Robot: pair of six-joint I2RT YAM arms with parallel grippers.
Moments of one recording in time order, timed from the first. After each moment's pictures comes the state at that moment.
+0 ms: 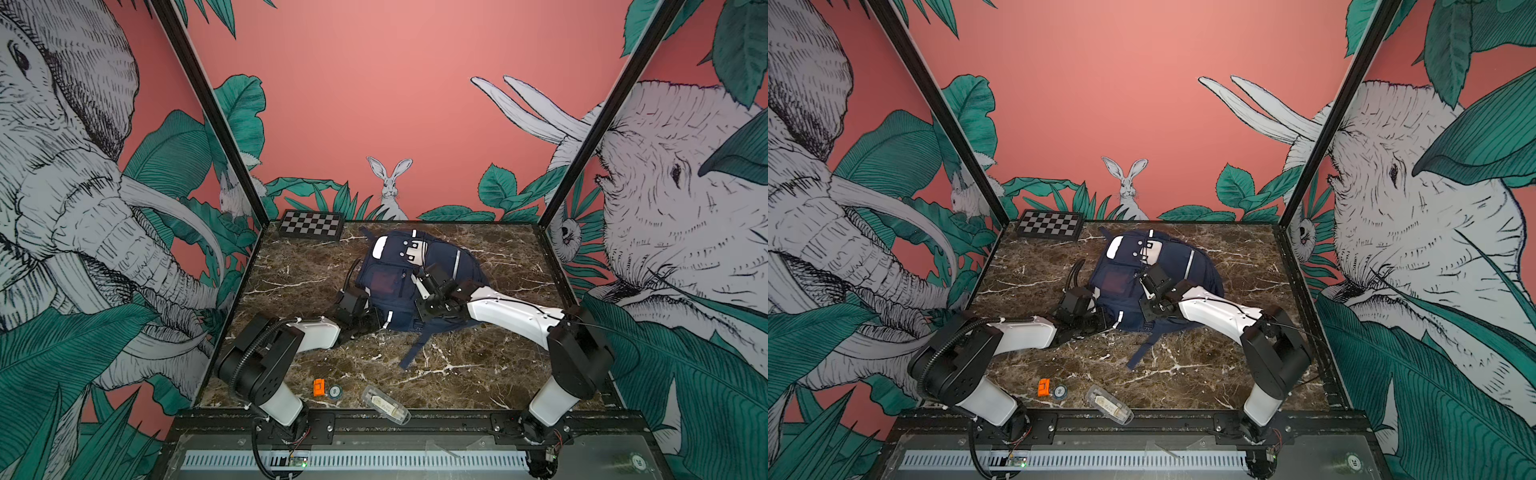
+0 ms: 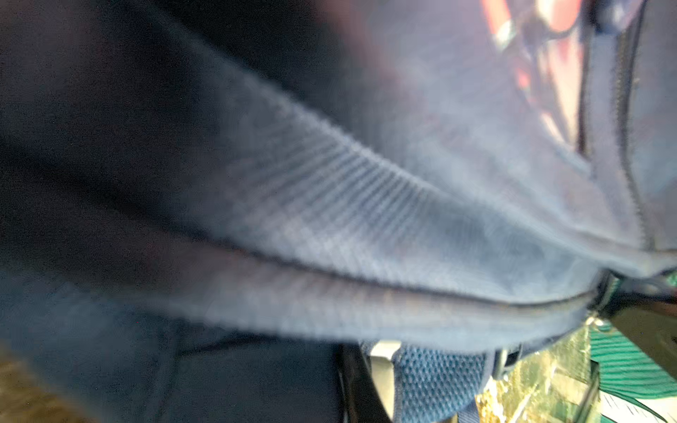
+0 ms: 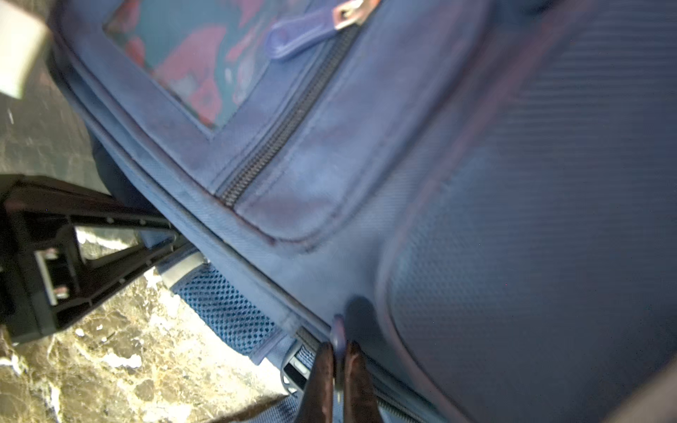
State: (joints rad) left arm -0.57 1.58 0.59 0.18 0.25 -0.76; right arm 0.75 1.65 1.12 -0.50 0.06 0.27
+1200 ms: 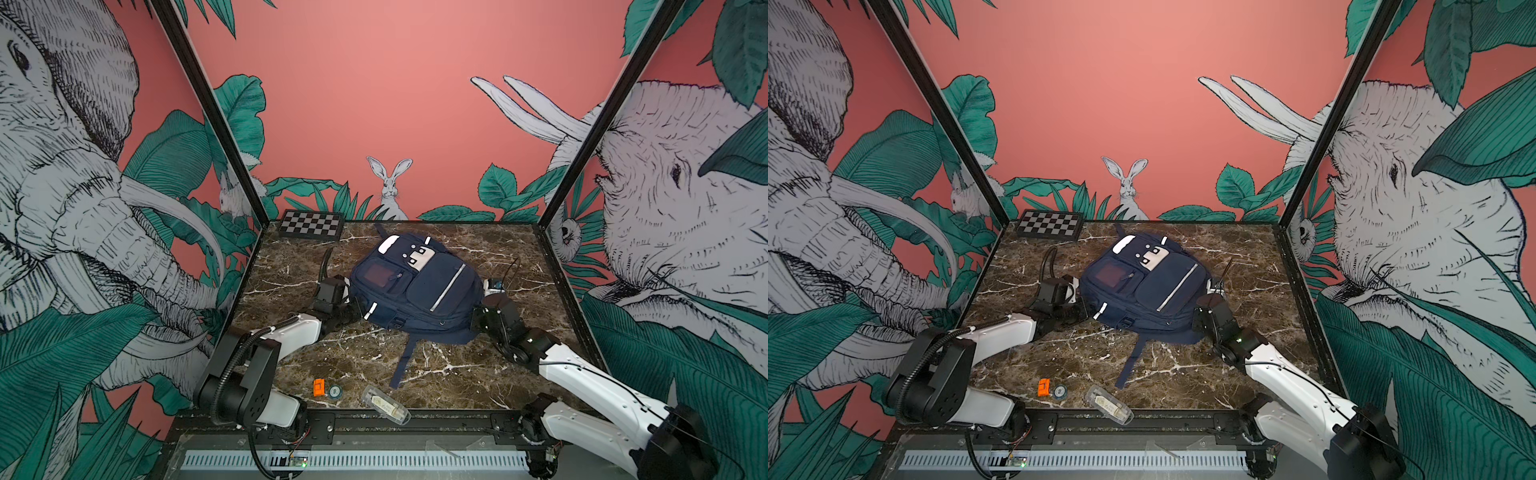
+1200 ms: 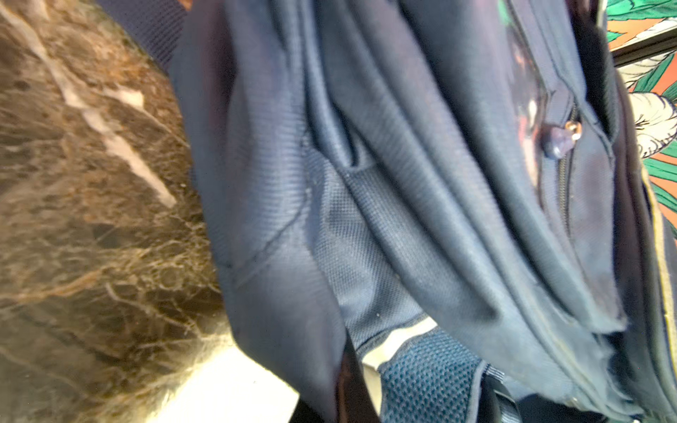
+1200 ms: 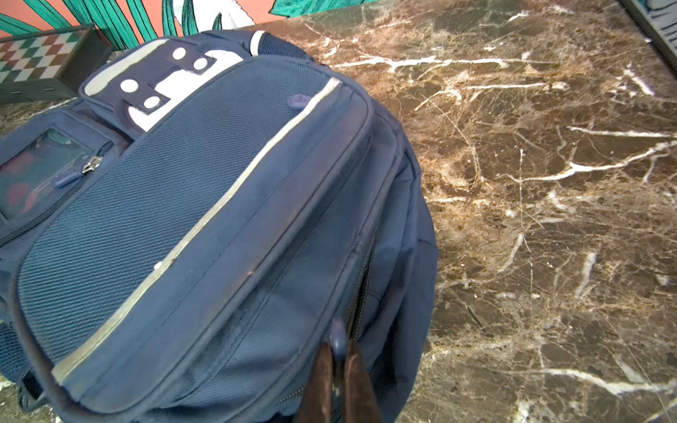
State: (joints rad) left arm -0.36 1.45 0.60 0.02 0.28 -0.65; right arm 0.57 0.99 0.57 -0.30 0.33 0.47
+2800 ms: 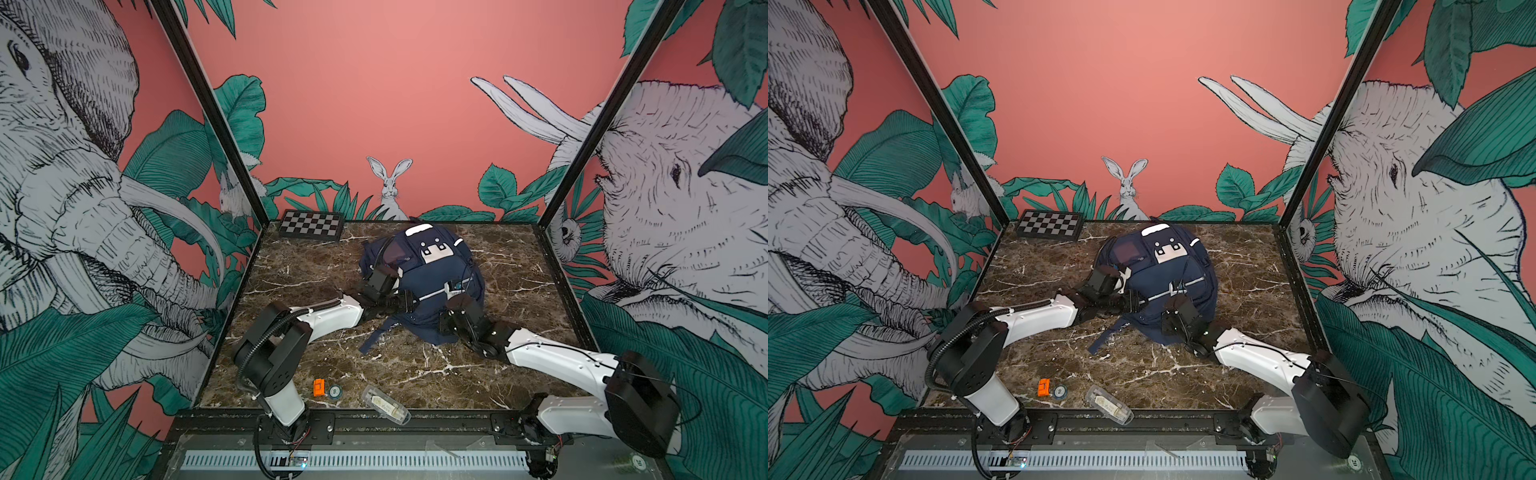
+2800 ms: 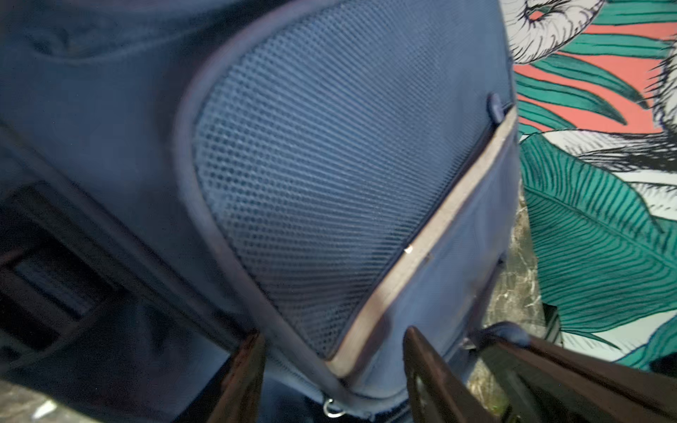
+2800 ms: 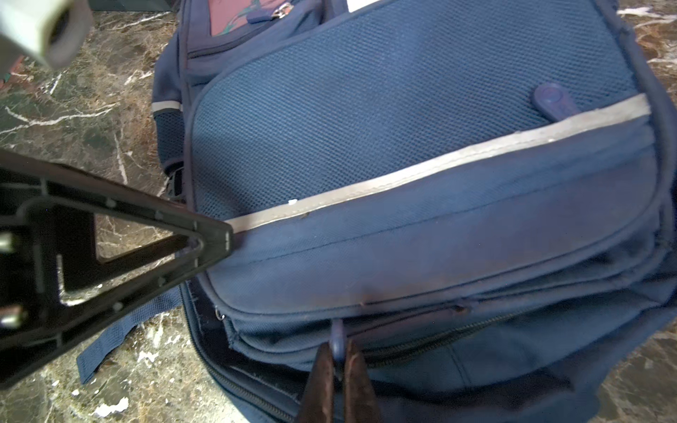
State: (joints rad) left arm -0.72 1.66 0.96 -0.04 0.27 -0.71; right arm 0.81 1.29 0.67 -0.12 0.26 0.50
